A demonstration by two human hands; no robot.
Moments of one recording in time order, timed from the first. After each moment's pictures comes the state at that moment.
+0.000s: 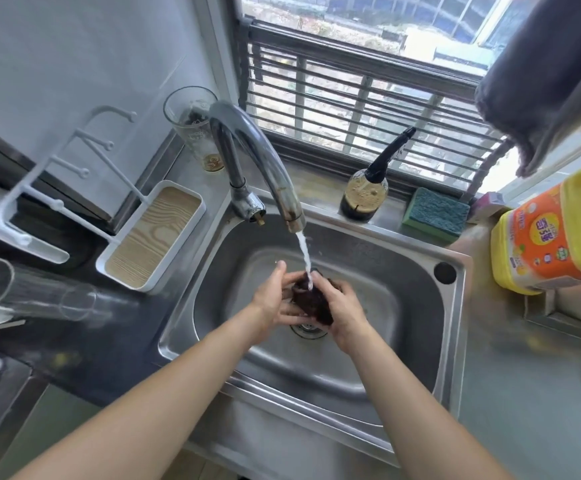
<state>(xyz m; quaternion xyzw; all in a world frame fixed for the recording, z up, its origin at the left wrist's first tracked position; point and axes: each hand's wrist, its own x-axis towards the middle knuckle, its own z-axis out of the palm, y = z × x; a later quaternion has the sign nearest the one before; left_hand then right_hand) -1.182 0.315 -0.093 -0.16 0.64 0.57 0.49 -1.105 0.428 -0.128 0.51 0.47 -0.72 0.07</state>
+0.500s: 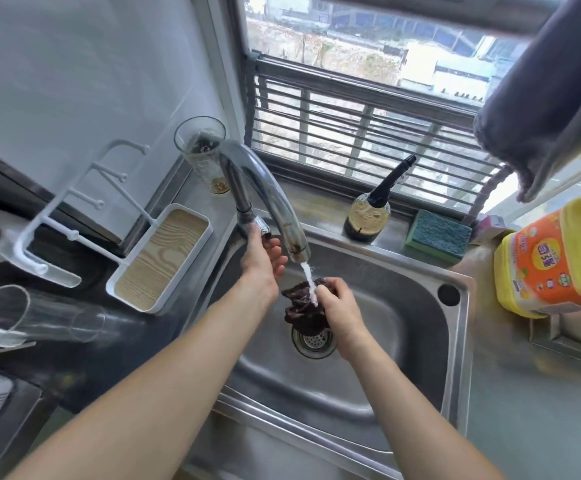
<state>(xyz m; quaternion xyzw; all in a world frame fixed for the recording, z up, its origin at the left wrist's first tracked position) -1.258 0.351 -0.058 -0.33 0.57 0.70 0.27 -1.128 0.431 -0.102 0.43 0.59 -0.68 0.02</state>
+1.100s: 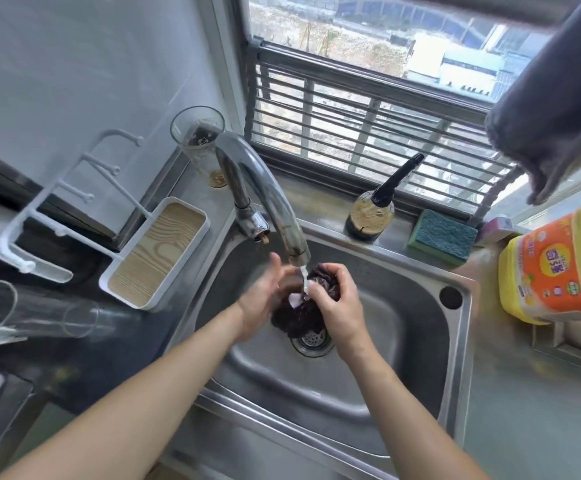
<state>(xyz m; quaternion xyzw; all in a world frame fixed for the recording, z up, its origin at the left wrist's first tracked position) -1.226 0.307 -0.093 0.00 0.64 0.60 0.49 -1.127 0.433 -0.093 0.31 0.69 -0.64 -0.11</state>
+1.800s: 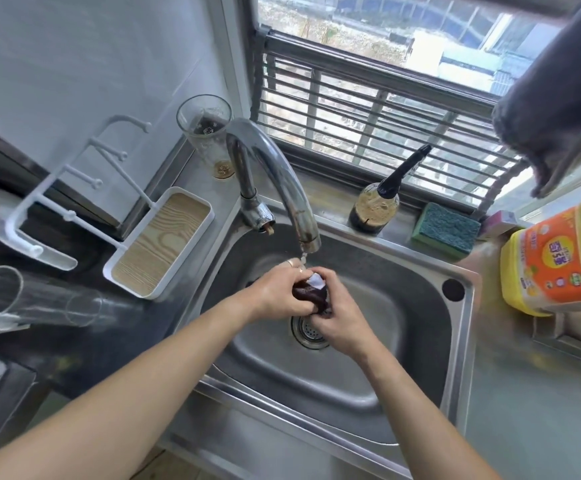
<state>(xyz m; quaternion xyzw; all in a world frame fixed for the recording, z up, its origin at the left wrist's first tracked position) -1.231 0.312 -0.093 0.37 0.81 0.30 0.35 -1.105 0.439 -0.113 0.18 0.81 -0.55 0.05</state>
